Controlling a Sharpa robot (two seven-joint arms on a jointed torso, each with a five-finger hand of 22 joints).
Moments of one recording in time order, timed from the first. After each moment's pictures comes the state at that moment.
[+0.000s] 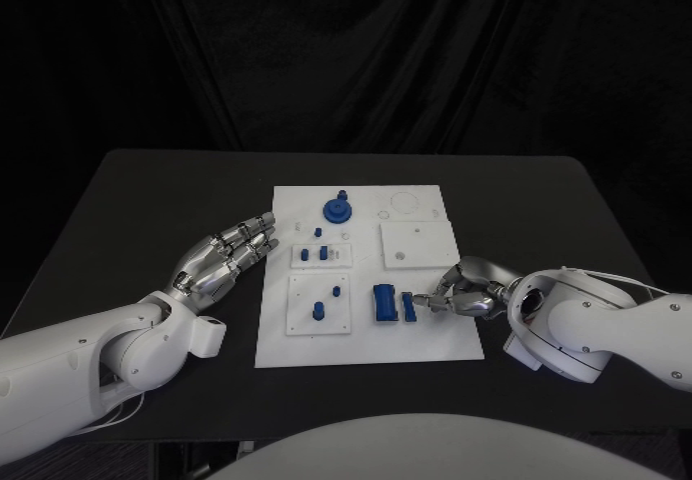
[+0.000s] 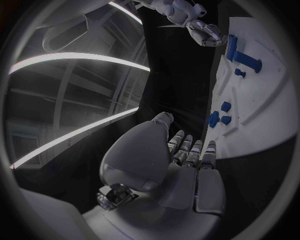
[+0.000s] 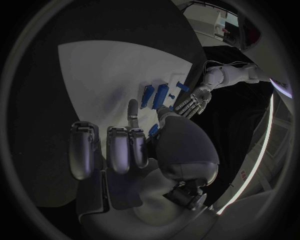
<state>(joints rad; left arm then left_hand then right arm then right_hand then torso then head) 1.05 -0.95 -0.21 1.55 -0.08 0.01 0.68 1.52 0.17 0.07 0.22 0.59 0.31 0.14 0.04 0.04 0.04 0.17 0.32 0.04 0.03 0.18 0.10 0.02 0.12 0.03 0.24 0.02 0.04 1.14 -1.18 -0.25 1.98 -1.09 -0.42 -0.48 1.03 -0.07 0.08 0.29 0.21 0.97 0.05 0.40 0.67 1.47 -0.03 1.57 1.31 1.47 -0.09 1.54 1.31 0.02 1.46 0.02 1.48 1.31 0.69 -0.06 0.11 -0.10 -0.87</state>
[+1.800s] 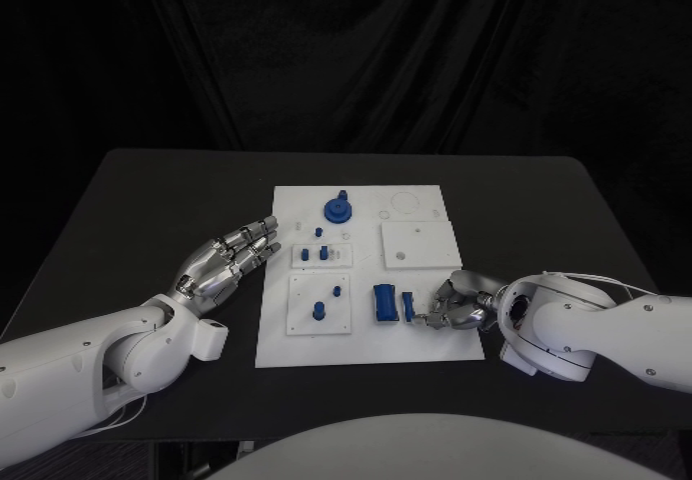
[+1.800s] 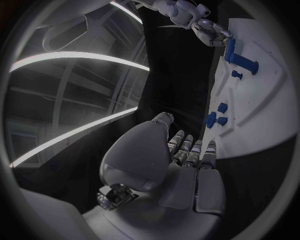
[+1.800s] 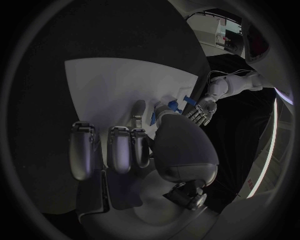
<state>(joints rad) 1.04 -0.94 -0.21 1.54 -0.08 0.02 0.68 1.52 0.17 0.07 0.22 0.59 0.31 0.14 0.04 0.04 0.04 0.18 0.32 0.04 0.03 0.19 0.10 0.02 0.12 0.03 0.24 0.02 0.04 1.11 -1.12 -0.25 1.92 -1.10 -0.32 -0.51 1.15 -0.04 0.10 0.28 0.20 0.97 -0.01 0.62 0.87 1.47 -0.06 1.57 1.31 1.46 -0.12 1.53 1.31 0.02 1.47 -0.01 1.46 1.31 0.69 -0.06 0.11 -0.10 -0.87</state>
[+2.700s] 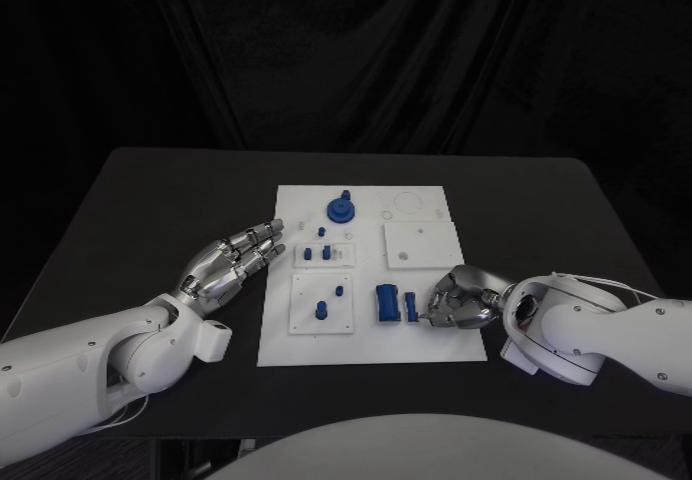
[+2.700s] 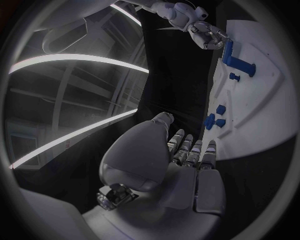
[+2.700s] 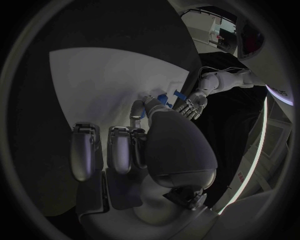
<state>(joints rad) 1.03 -0.94 -0.21 1.55 -0.11 0.01 0.68 1.51 0.16 0.09 0.22 0.60 0.34 0.15 0.05 0.04 0.05 0.18 0.34 0.04 0.03 0.19 0.10 0.02 0.12 0.04 0.25 0.02 0.04 1.11 -1.14 -0.25 1.93 -1.09 -0.38 -0.38 1.37 -0.09 0.16 0.19 0.39 0.97 -0.01 0.62 0.87 1.47 -0.07 1.57 1.31 1.47 -0.12 1.53 1.31 0.02 1.47 -0.01 1.48 1.31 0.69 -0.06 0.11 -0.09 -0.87</state>
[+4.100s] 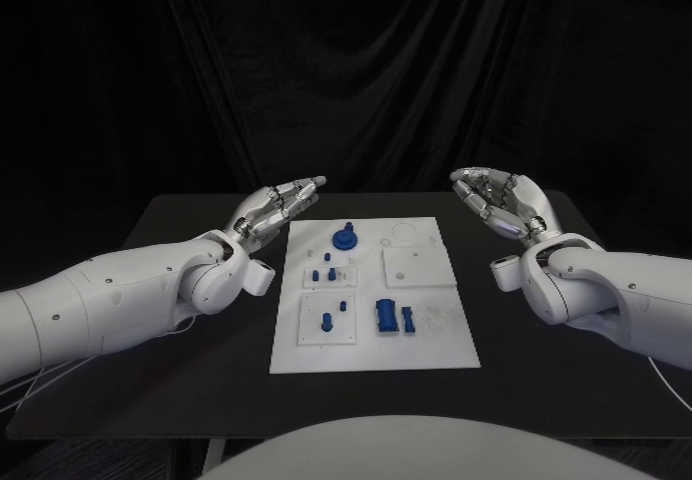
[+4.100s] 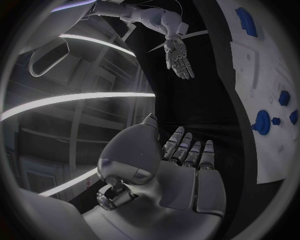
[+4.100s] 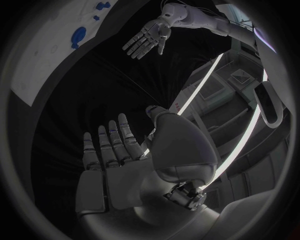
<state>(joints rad) 1.13 -0.76 -0.21 1.30 -0.20 -0.03 0.68 1.24 0.24 -0.16 0.29 0.24 0.38 0.14 0.04 0.04 0.14 0.11 0.18 0.04 0.02 0.12 0.02 0.01 0.11 0.01 0.17 0.05 0.05 1.17 -0.93 -0.25 1.51 -0.33 -0.63 0.67 1.13 -0.03 0.18 0.29 0.43 0.58 0.14 0.22 0.32 0.30 0.12 0.41 0.34 0.26 0.14 0.21 0.15 0.10 0.13 0.26 0.03 0.30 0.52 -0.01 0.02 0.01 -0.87</state>
